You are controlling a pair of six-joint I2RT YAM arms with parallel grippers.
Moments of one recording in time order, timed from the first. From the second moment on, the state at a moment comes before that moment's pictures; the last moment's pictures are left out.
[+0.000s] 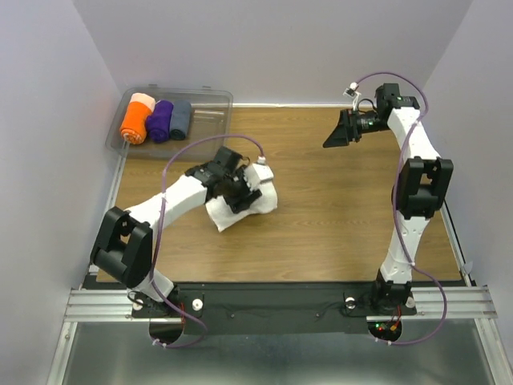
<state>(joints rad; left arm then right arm) -0.61 1.51 1.01 -0.48 0.25 0.56 -0.04 2.17 2.06 -1.12 -1.10 -0.45</state>
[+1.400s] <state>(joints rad) -0.15 2.41 2.18 -0.36 -0.12 -0.14 -0.07 2.00 1.72 -1.15 -1.14 -0.55</state>
